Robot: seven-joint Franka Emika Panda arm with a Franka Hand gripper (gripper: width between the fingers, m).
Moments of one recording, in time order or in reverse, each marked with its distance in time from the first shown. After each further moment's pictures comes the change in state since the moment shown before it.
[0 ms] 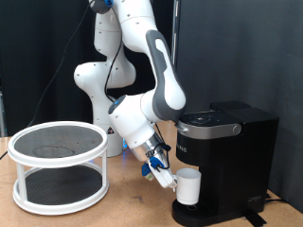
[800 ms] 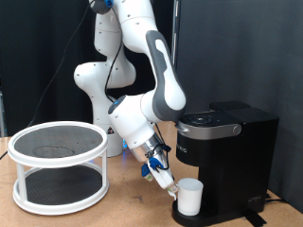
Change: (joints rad) arm -0.003 0.001 -0.003 0.000 -0.024 0.001 0.019
